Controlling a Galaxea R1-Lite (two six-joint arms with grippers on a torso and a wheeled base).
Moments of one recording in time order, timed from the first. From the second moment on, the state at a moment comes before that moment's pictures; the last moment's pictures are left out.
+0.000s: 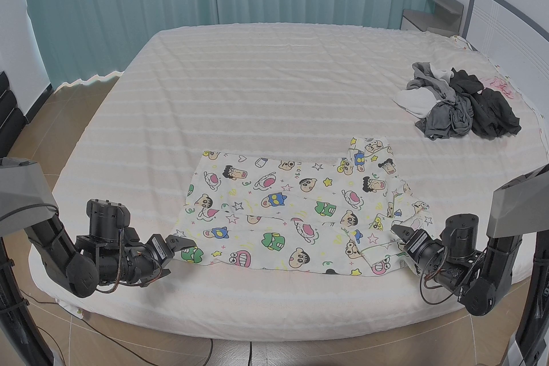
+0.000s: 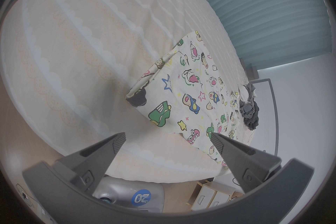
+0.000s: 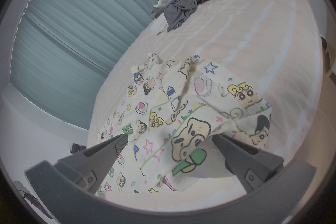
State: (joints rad) left arm -0.16 2.01 -0.43 -0.86 -0.32 -0.86; right arm 0.32 2.21 -0.25 -1.49 -0.17 0.95
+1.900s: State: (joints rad) left arm -0.16 2.01 -0.41 -0.91 -0.32 -0.86; right arm 0.45 2.22 -0.04 -1.55 -0.33 0.95
